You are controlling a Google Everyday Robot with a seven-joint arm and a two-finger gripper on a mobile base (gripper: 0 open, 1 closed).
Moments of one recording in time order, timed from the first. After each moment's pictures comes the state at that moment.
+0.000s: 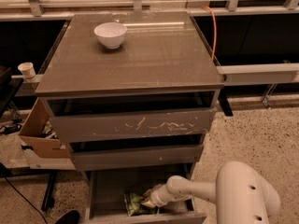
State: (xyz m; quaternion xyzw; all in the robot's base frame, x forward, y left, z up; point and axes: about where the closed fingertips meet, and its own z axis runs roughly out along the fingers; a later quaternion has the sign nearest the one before) arm 0.512 0.008 0.139 -0.58 0.74 0.24 0.24
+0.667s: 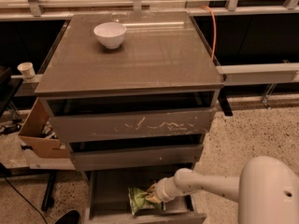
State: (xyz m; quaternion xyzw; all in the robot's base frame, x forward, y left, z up) arm 0.507 -0.010 0.229 -0.60 0.72 0.24 0.26
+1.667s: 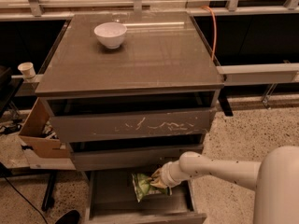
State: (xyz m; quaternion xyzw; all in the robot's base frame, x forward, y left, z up) arm 0.535 -0.035 0.332 -0.64 0.70 0.19 0.26
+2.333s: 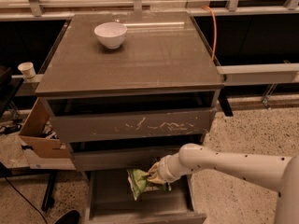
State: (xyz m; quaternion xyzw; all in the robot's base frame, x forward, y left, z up) arm 0.520 -0.022 0.410 -0.65 0.68 0.19 0.27
